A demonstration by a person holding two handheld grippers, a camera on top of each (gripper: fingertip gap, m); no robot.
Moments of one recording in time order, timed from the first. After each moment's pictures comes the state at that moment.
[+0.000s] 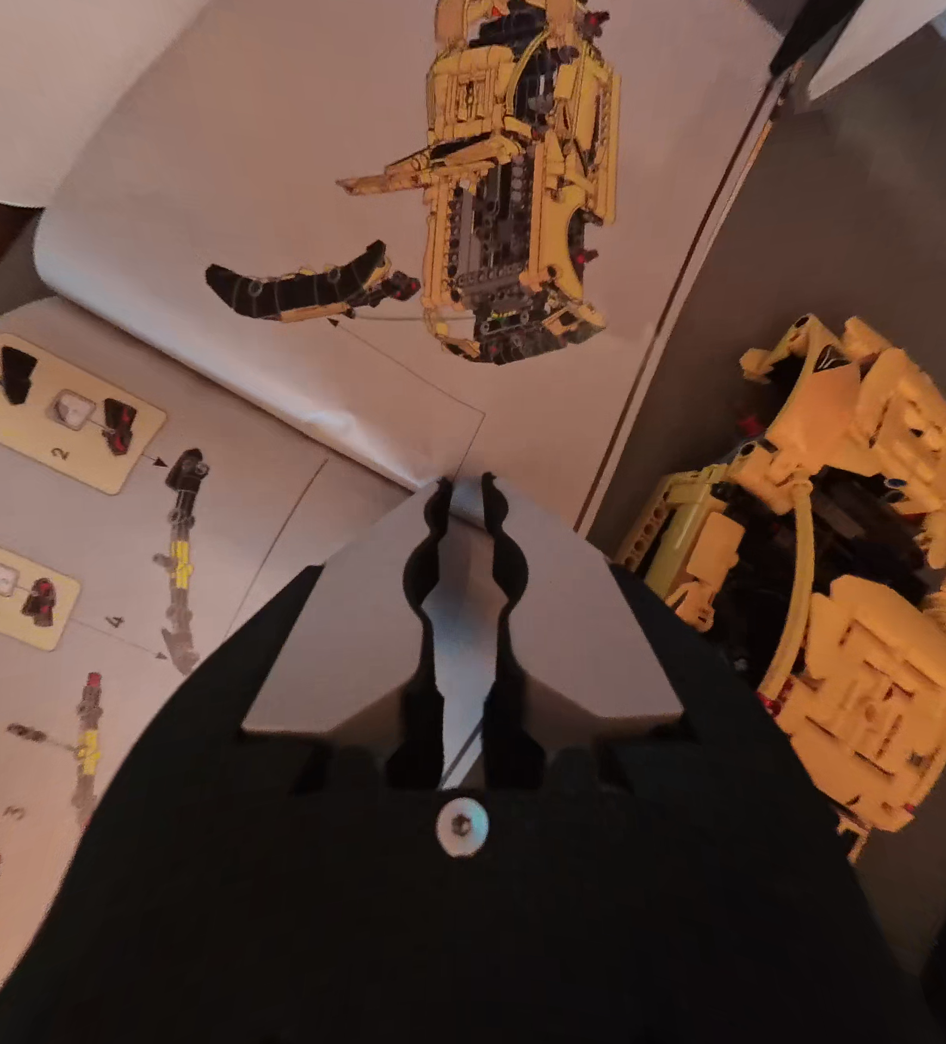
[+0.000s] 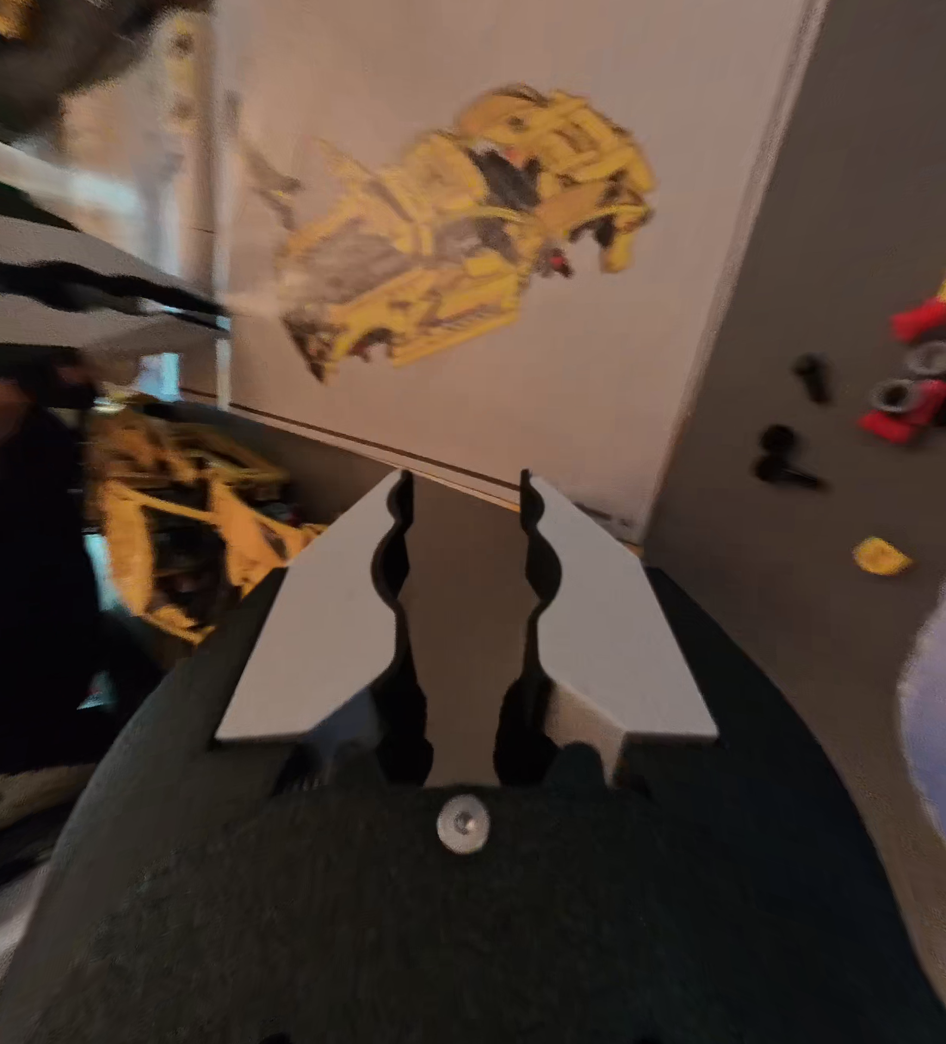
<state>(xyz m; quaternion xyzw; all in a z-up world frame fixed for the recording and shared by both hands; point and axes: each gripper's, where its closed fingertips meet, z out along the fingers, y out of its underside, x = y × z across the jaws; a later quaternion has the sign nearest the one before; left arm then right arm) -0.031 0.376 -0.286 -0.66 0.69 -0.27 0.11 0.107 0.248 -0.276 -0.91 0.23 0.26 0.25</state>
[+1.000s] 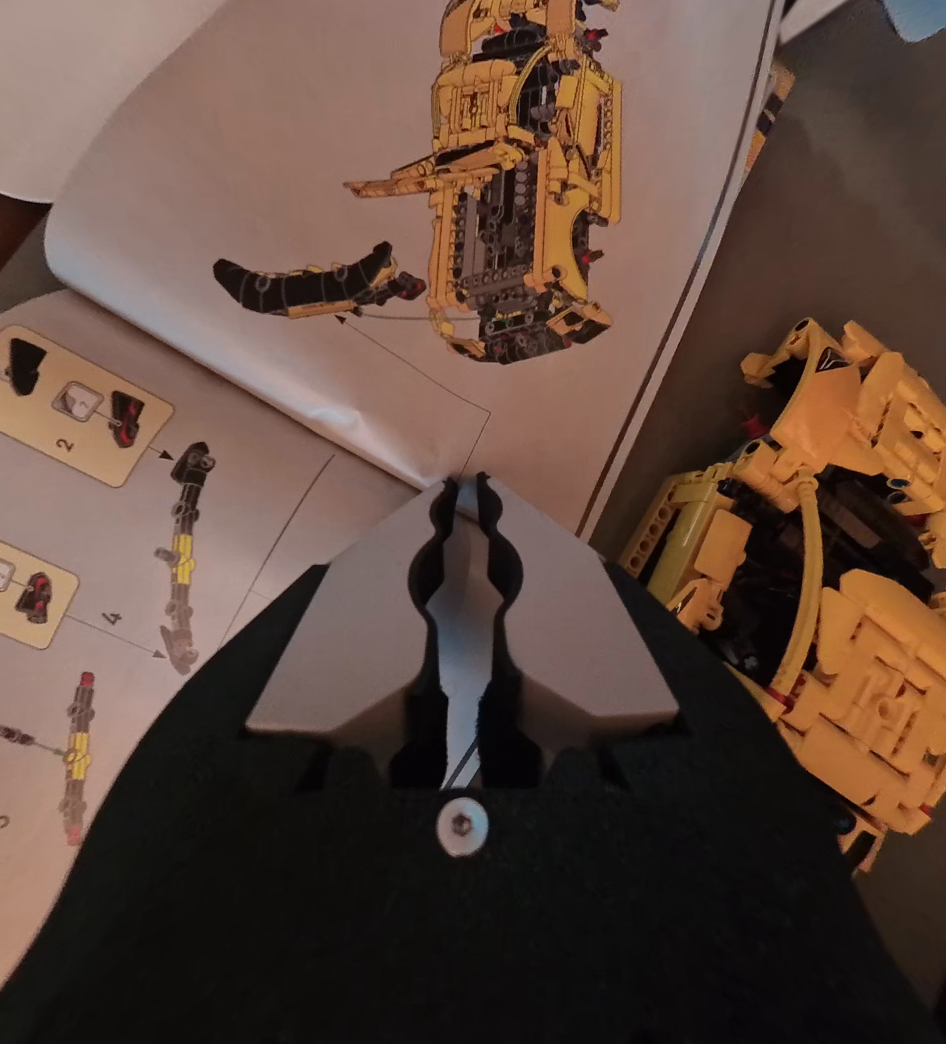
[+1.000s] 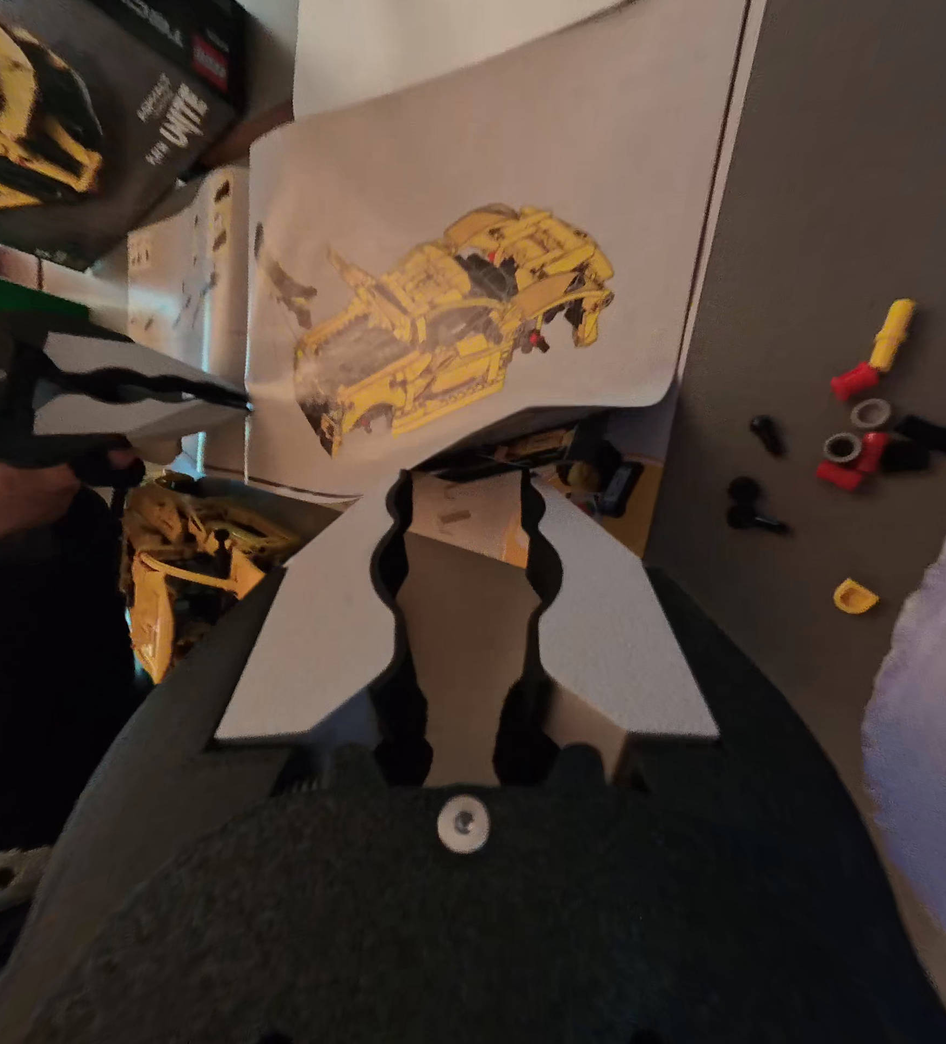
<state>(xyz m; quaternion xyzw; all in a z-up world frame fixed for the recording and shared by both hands) -0.031 0.379 -0.287 -0.66 0.68 -0.29 0.12 0.119 0.263 -0.271 -0.88 0.27 0.25 0.30</state>
